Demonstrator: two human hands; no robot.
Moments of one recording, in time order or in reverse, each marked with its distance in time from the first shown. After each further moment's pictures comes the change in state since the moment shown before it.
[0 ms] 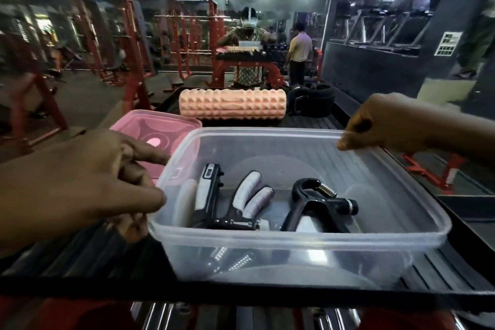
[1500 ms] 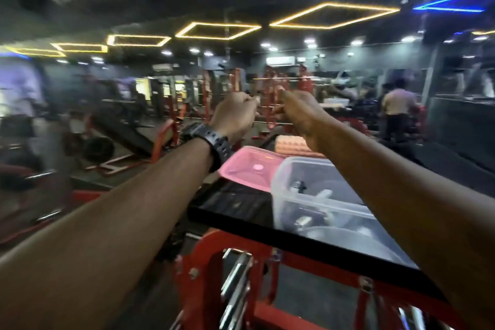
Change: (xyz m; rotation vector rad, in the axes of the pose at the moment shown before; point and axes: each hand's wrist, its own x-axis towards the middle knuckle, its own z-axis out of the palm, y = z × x) left_hand -0.031 0.053 -0.047 -0.341 0.741 -0.033; right_hand -0.030 -0.234 -0.053 1.334 0.174 -0.277
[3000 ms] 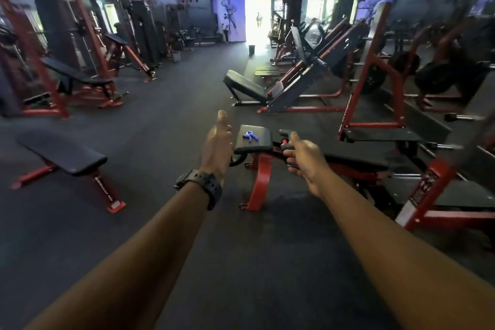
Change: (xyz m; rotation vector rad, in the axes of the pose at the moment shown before) left_hand -0.657 -0.409 -0.634 0.036 1.255 -0.725; right_hand -0.523 0.053 0.865 0.273 -1.179 0.226
